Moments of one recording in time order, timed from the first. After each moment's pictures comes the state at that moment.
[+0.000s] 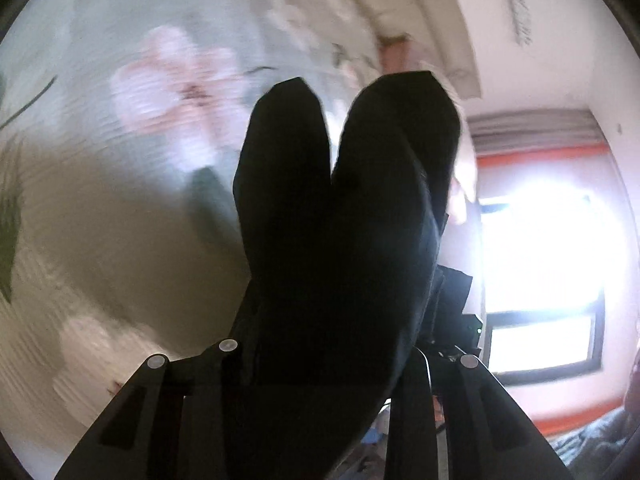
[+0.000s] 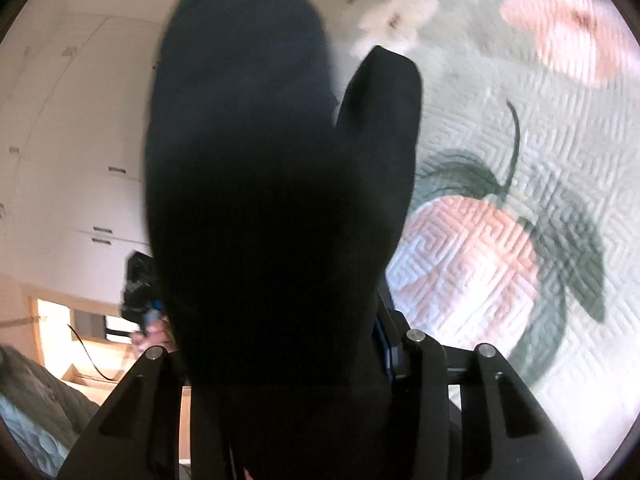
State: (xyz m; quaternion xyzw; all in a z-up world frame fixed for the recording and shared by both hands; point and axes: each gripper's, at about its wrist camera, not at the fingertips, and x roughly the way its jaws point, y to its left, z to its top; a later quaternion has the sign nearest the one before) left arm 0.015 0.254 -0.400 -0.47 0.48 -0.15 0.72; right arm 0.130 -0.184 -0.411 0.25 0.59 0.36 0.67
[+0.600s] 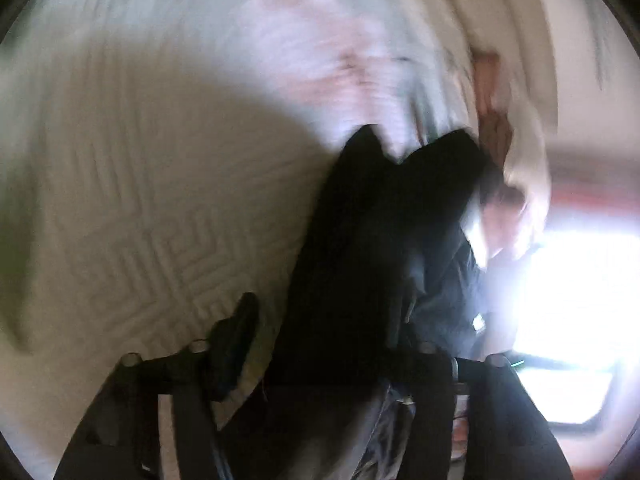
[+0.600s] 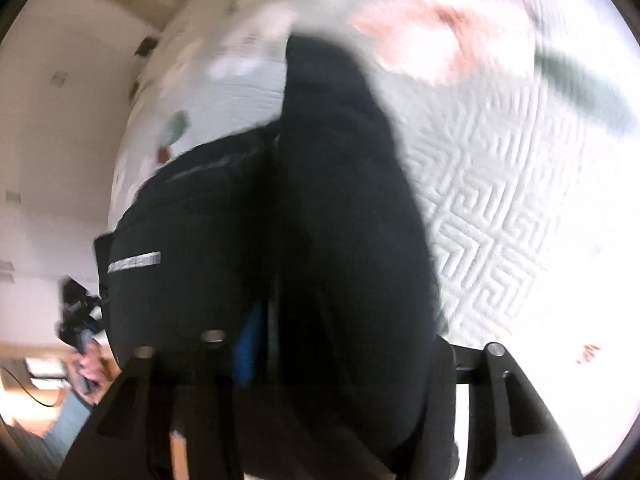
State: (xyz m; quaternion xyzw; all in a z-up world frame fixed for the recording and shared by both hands) left arm 0.041 0.303 -0.539 -0.53 0.55 -0.04 0.65; right arm 0.157 -0.215 -0.482 0.19 0.65 0.18 0.71
